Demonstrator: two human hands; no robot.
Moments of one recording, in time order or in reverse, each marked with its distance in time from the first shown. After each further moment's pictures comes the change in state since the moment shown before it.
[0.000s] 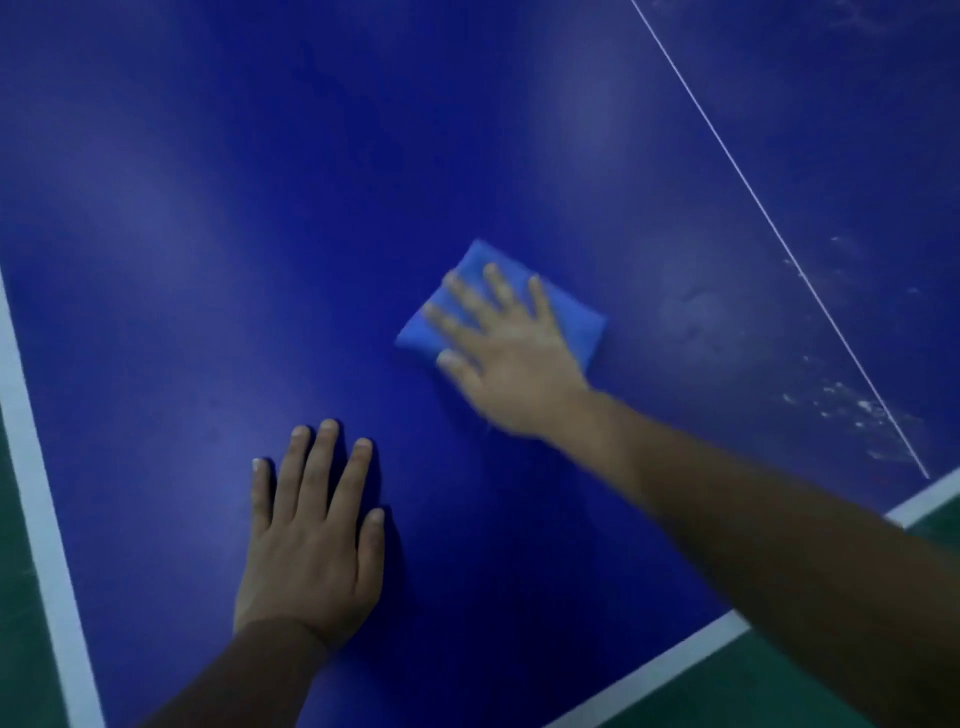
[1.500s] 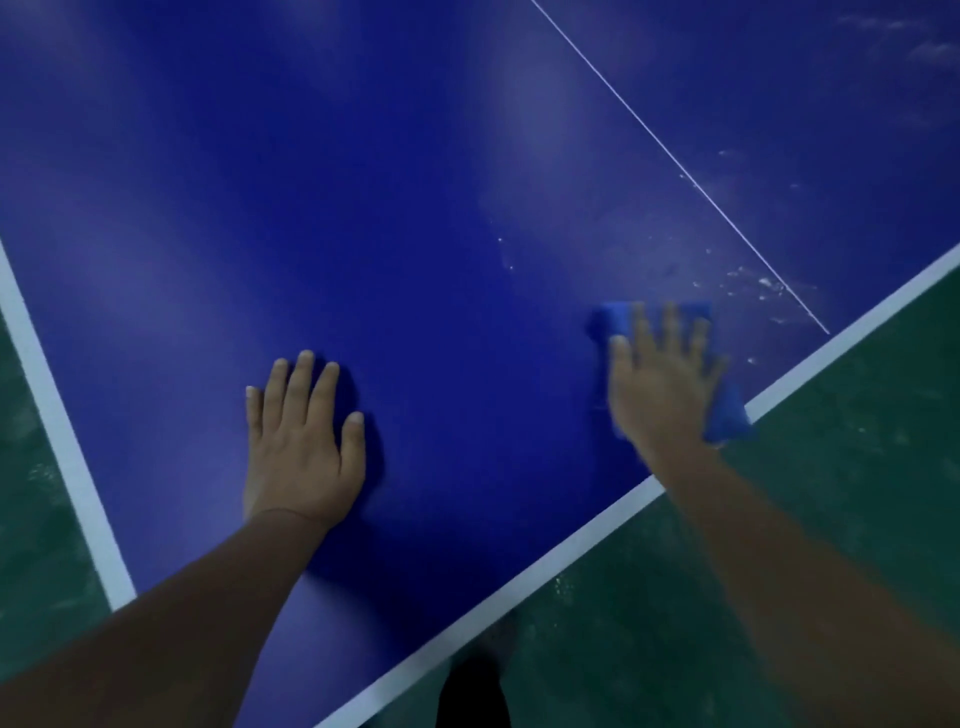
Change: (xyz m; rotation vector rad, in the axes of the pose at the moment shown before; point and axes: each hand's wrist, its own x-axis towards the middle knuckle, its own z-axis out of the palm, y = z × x) left_hand -0.010 0.000 0.002 -0.071 0.097 0.021; right_hand -0.205 0.045 -0.001 0.121 0.042 1.015
